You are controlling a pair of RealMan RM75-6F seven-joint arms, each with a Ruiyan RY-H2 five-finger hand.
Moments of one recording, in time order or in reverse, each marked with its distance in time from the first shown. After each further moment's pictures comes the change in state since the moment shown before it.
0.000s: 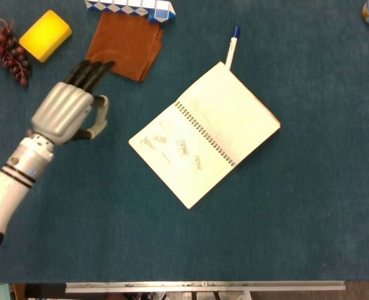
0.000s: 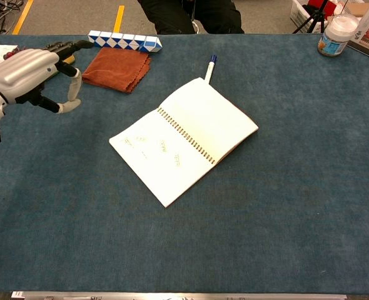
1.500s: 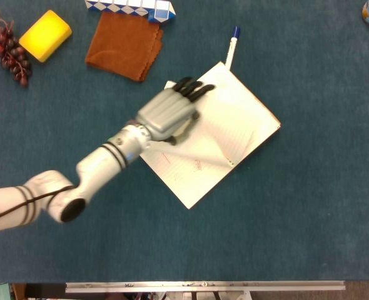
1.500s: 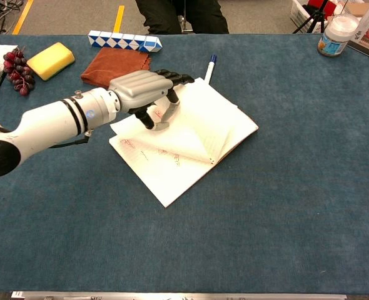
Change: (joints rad) left arm -0.348 -0.220 -0.077 0.019 -0.194 -0.386 0.208; right arm -0.023 -0.008 -0.007 0.024 -0.049 0.054 0.060
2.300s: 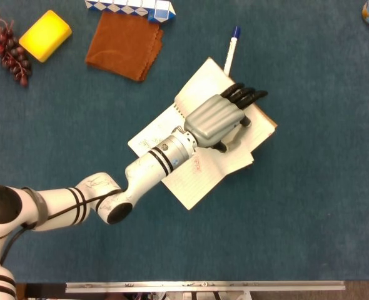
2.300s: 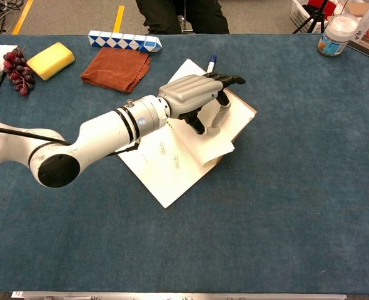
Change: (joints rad) left arm -0.096 -0.272 -0.094 0.180 0.038 0.028 -0.117; right arm -0.011 0.000 -0.002 0.008 0.019 0.007 -0.001
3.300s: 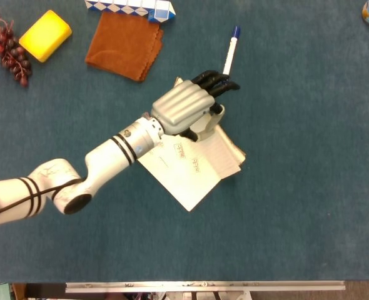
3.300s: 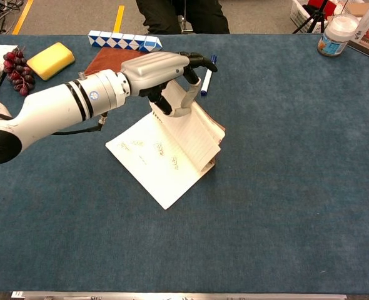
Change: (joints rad) left arm 0.041 0.249 0.042 -0.150 0.109 0.026 -0.167; right arm 0.016 0.006 0.002 -0.014 0.009 -0.013 -0.023
